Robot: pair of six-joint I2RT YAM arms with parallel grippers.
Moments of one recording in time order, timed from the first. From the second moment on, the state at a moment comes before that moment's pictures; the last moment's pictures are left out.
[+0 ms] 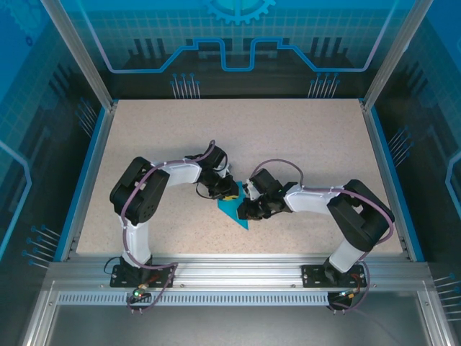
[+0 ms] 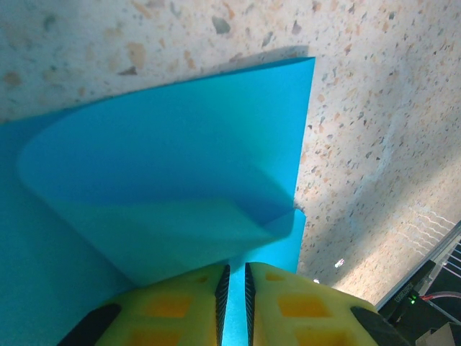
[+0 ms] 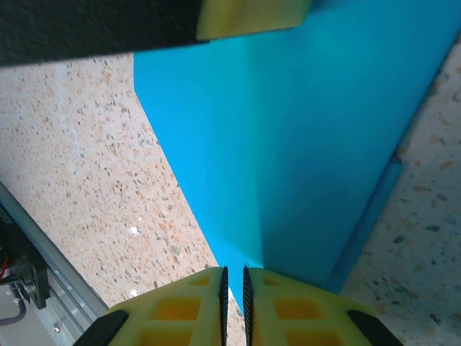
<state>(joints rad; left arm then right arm) -0.50 1.95 1.12 -0.39 0.58 -0.71 0.73 1.65 0.77 -0.21 -0.46 0.66</state>
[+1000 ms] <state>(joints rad) -0.51 1.95 1.12 -0.39 0.59 -0.71 0.79 1.68 0.85 -0.41 -0.34 0.59</state>
